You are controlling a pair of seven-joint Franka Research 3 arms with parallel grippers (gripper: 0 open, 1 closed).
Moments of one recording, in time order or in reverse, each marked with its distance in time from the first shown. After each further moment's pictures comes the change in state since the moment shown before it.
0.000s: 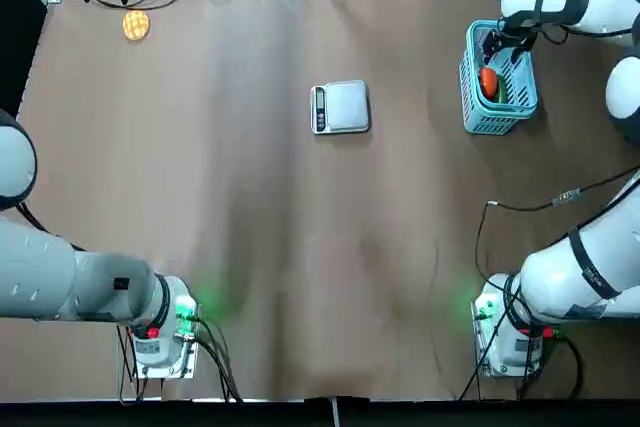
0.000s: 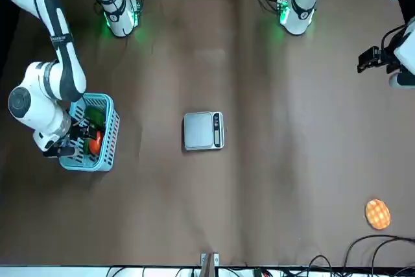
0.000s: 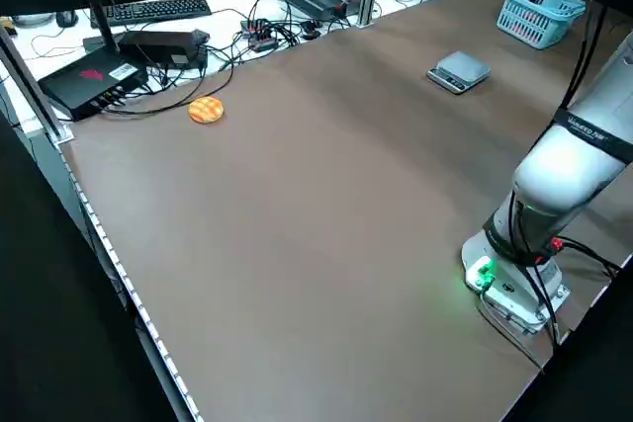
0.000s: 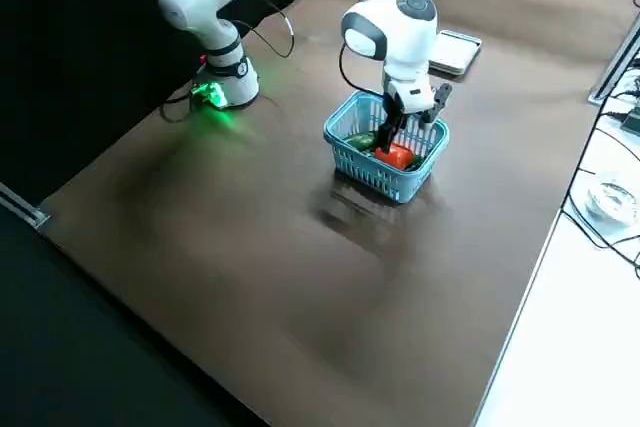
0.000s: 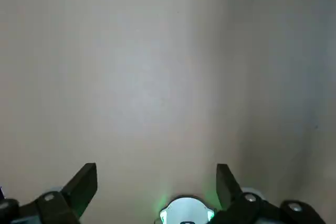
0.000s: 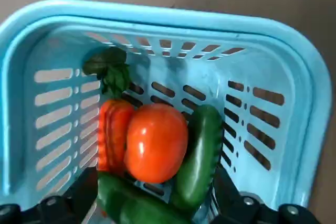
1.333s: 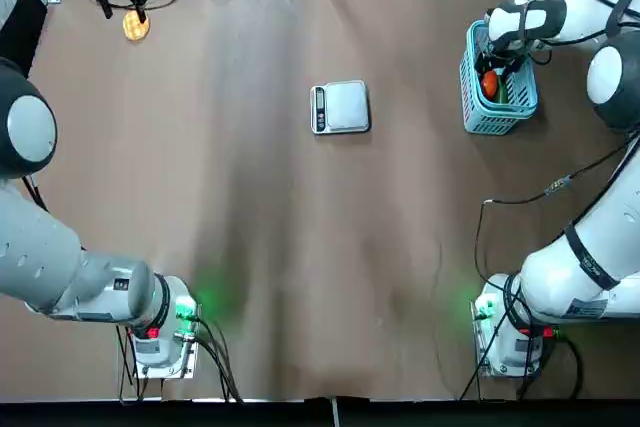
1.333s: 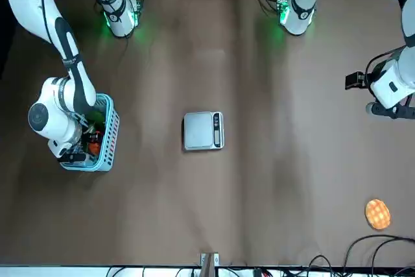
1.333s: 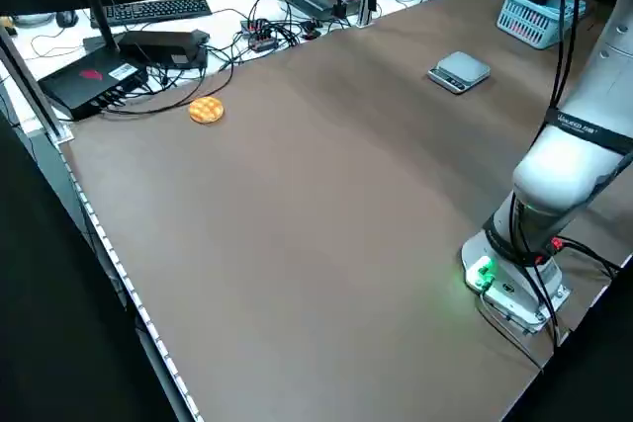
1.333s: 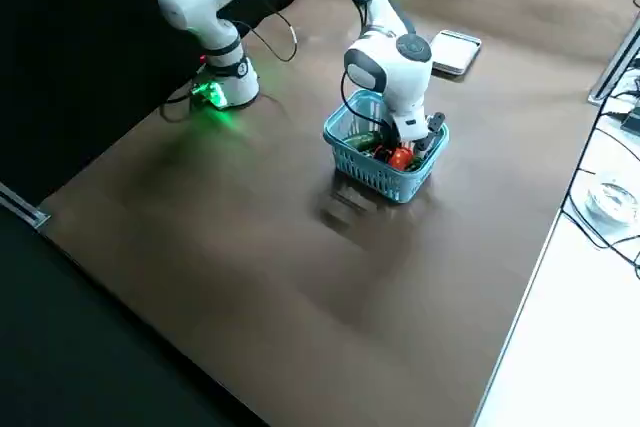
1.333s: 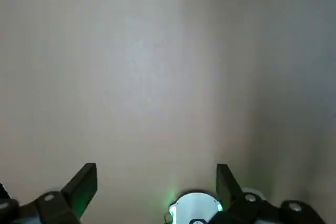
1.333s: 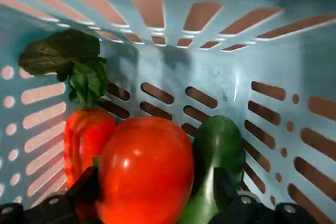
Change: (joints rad) left arm -0.013 0.145 -0.004 0.025 0.013 0.004 0.058; right arm -0.008 0.140 0.004 0.000 0.004 0.104 0.001
